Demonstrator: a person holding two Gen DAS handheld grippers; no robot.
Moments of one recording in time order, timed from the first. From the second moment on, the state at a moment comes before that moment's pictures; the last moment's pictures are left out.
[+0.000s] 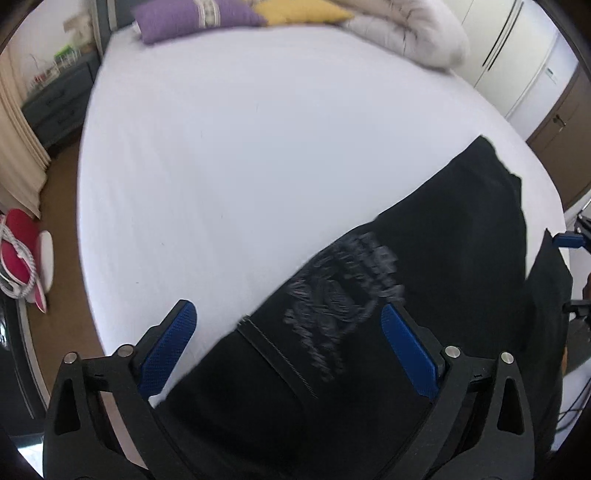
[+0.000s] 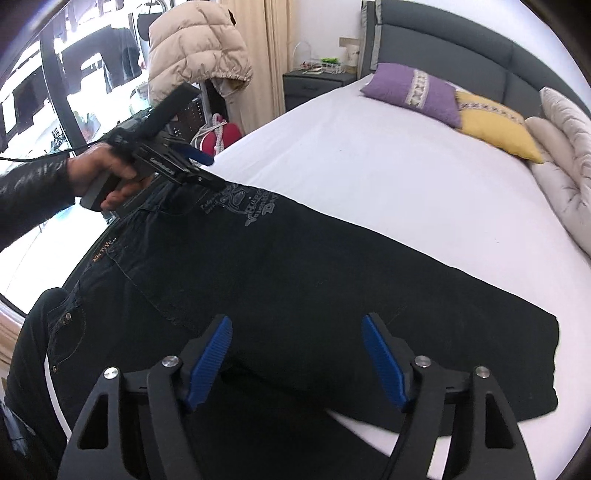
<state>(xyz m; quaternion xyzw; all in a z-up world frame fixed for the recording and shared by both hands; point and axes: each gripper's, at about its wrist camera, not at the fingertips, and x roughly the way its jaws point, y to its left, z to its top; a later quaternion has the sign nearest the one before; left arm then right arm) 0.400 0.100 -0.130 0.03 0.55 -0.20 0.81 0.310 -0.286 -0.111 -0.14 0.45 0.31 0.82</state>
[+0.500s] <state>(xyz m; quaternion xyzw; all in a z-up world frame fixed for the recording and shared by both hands) 0.386 0.105 -0.127 0.12 0.52 -0.20 0.82 0.389 -0.227 -0.129 -0.18 0.46 0.38 0.78</state>
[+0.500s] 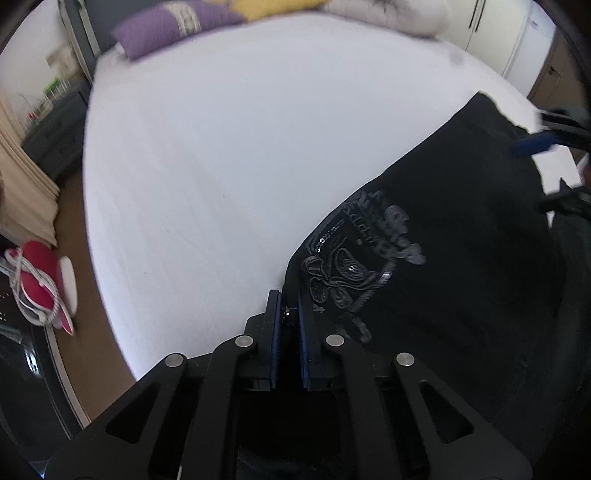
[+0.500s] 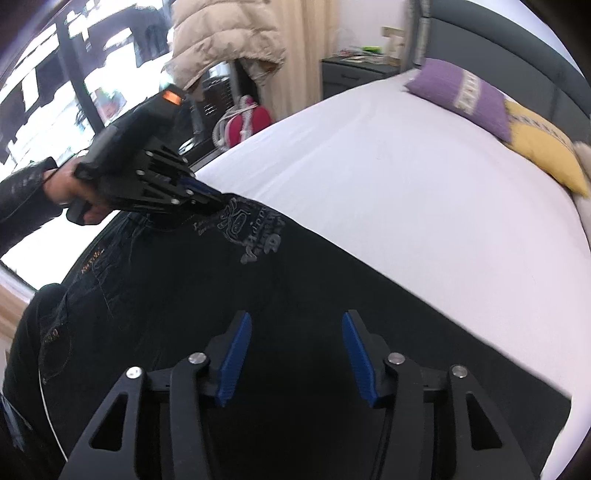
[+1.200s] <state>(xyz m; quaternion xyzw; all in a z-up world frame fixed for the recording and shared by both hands) 0.282 0.096 -0.084 0.10 0.43 -0.21 0.87 0.440 -0.177 -0.168 -0.26 0.50 0.39 0.73</state>
